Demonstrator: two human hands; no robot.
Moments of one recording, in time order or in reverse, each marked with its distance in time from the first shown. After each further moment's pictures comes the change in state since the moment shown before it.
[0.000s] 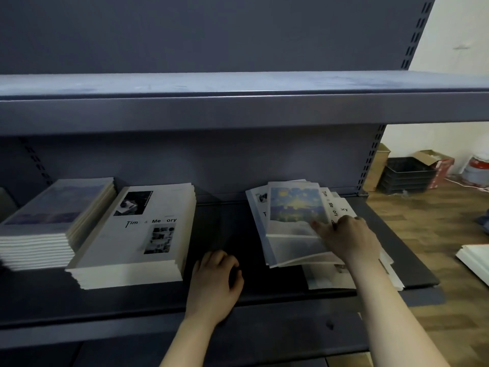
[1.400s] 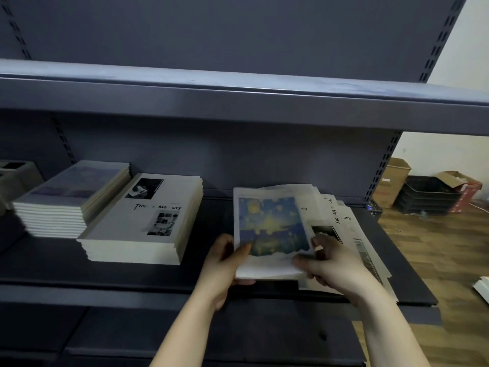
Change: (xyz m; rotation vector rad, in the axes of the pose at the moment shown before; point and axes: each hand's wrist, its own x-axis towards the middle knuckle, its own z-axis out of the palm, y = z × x) left_hand 0.010 0.068 -0.051 -1.333 -0.097 -0.681; right_hand -0.053 0.008 -0.029 0.539 -0.554 -0.286
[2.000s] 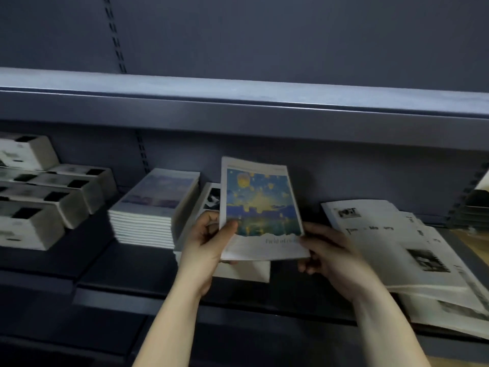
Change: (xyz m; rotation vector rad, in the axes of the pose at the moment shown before) left_hand 0.009 0.077 -0.186 -0.015 0.148 0.316; right_hand 0.034 -0.116 0.152 0.632 -0.123 -0.099
